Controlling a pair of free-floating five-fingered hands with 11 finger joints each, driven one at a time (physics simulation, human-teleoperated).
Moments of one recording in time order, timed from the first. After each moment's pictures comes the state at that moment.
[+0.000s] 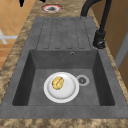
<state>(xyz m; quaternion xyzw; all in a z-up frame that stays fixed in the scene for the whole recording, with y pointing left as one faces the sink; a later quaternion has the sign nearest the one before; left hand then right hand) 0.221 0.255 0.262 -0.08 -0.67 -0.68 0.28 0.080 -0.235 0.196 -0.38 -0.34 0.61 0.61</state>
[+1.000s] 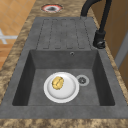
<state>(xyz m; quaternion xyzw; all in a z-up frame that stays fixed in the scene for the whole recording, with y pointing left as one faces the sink) 0.219 0.302 0.301 -0.07 -0.71 -0.66 0.24 0.080 -0.235 0.196 -0.38 -0.34 0.61 0.61</state>
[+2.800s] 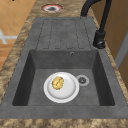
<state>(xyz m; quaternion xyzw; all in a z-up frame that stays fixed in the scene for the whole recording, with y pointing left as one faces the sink) 0.001 0.236 0.254 -0.03 -0.72 -0.67 0.19 0.080 -0.235 0.196 -0.38 -0.34 0.61 0.61</state>
